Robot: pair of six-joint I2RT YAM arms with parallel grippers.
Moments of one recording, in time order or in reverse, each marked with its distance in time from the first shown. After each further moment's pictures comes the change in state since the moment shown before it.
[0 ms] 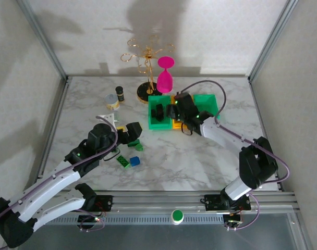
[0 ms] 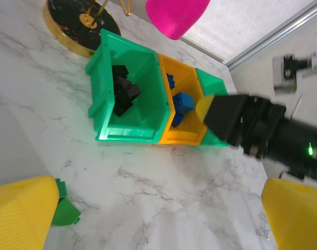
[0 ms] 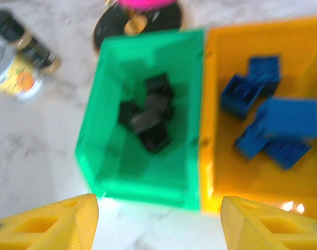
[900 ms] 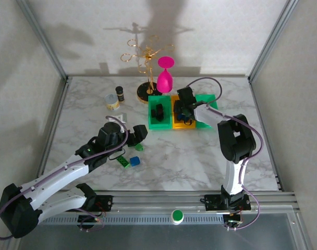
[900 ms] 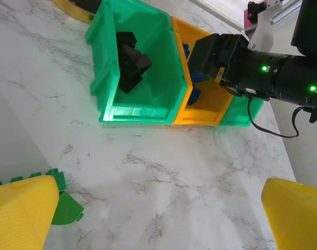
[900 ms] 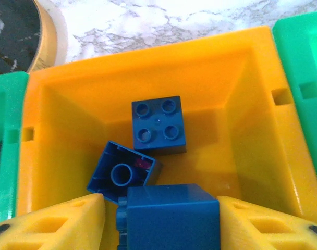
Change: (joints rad) left arm -0.002 0.197 -0.003 0.106 0.058 0.024; right arm -0.269 0.406 0.256 0.017 0.009 -0.071
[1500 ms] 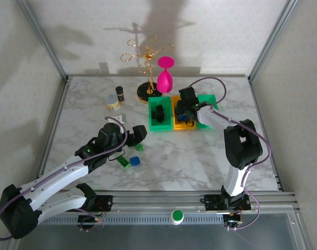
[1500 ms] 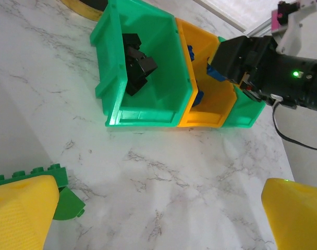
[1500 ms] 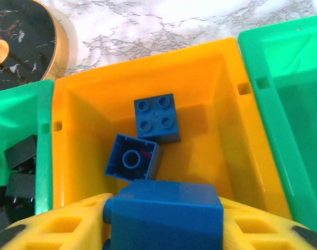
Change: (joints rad) left arm 0.000 -0.005 -0.013 -0.002 -0.003 -0.019; right arm 0.011 -0.090 -0.041 -0.043 0.015 0.032
